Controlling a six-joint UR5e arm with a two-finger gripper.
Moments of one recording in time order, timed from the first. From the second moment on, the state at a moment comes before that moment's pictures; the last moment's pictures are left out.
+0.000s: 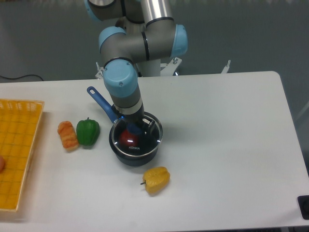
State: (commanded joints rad) arm 2.27 -1.83 -1.75 -1.18 1.64 0.76
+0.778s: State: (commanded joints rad) arm 2.27 -1.84 -1.74 -1.17 1.65 0.75
